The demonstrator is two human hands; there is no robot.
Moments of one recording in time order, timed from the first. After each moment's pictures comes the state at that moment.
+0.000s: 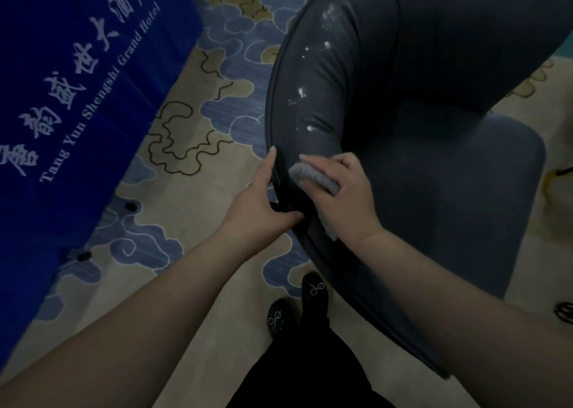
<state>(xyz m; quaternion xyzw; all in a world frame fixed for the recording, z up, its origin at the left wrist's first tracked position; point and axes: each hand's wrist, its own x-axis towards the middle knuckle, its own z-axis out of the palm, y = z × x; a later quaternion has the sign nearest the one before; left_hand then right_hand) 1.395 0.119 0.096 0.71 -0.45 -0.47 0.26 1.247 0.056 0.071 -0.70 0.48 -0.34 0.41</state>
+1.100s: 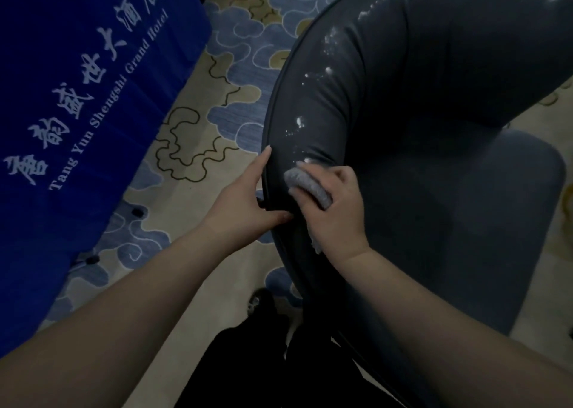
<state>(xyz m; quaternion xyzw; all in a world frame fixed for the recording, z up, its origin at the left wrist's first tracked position) 1.426 0.068 0.093 0.72 -0.48 -0.44 0.25 1.265 0.028 0.072 -0.65 0.52 -0.37 0.42</state>
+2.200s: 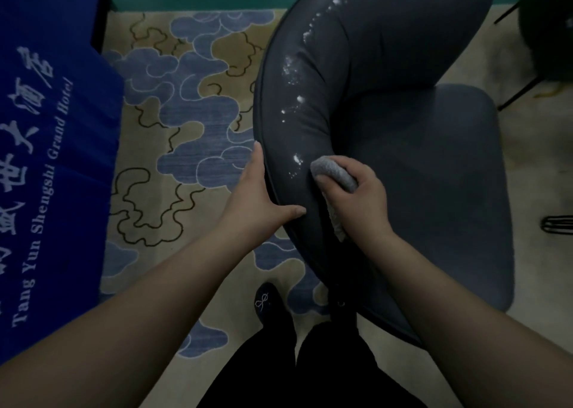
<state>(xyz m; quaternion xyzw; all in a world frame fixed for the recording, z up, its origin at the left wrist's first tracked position) 1.474 -0.029 0.098 0.64 -0.62 -0.44 0.15 1.304 -0.012 0.086 -0.47 0.68 -0.40 0.39</state>
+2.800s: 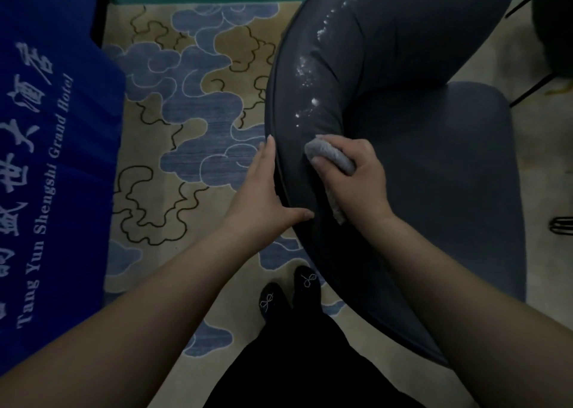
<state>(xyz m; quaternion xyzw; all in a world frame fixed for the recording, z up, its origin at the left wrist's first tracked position) 1.485 -0.046 0.097 0.61 -0.63 -0.46 0.15 1.323 -0.051 0.089 -0.54 0.66 -0.40 0.35</state>
